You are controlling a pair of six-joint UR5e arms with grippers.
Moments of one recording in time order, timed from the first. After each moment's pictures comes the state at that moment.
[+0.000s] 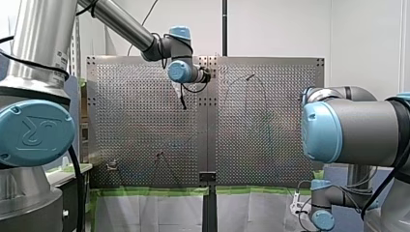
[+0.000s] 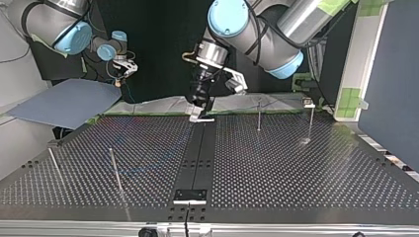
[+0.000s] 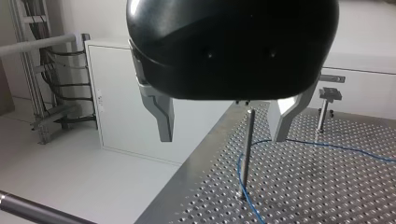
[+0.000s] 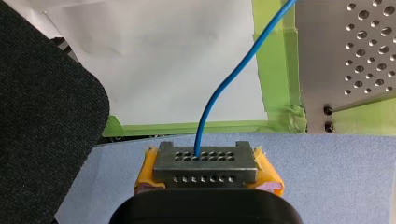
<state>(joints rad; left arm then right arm) -0.63 -1.72 -1.77 -2.64 -1.82 -1.87 1.54 -0.17 1.48 -1.00 1.44 1.74</state>
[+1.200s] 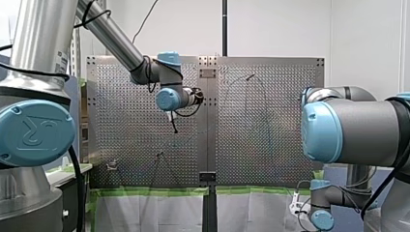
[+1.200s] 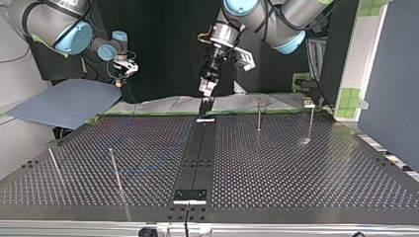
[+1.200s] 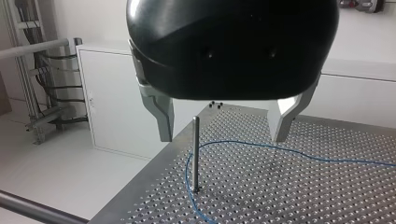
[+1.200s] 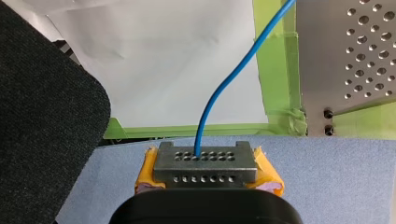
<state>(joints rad) -0.63 -1.72 -2.06 -2.34 -1.82 -1.87 1.54 -0.17 1.48 -1.00 1.44 1.73</state>
